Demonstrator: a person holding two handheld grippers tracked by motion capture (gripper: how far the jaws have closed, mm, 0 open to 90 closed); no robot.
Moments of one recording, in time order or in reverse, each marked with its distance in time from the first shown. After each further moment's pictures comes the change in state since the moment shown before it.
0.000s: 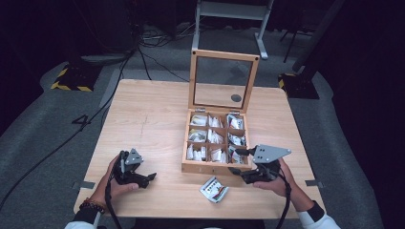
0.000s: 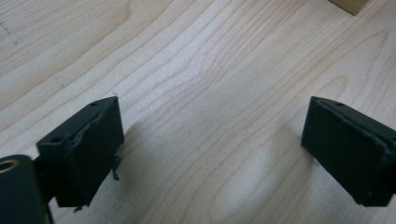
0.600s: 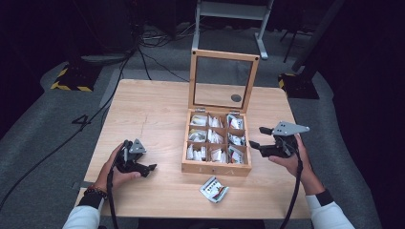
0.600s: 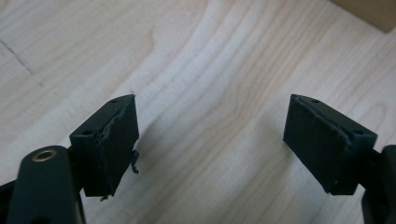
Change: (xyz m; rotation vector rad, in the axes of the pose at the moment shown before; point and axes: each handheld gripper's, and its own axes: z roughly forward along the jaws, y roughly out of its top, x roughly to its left) left arm 0.023 0.029 0.005 0.040 -0.015 0.041; right arm -0.083 -0.019 -0.019 0.053 -0.215 0.149
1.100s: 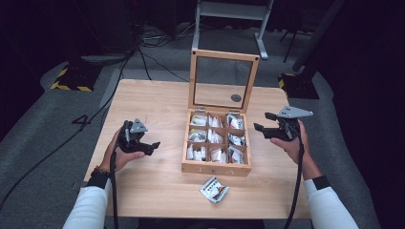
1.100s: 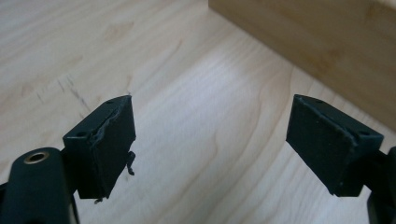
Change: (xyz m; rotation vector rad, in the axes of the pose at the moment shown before) left arm 0.026 0.052 -0.004 -0.142 0.082 -0.030; right arm -0.045 0.013 0.014 -0.034 -0.095 0.080
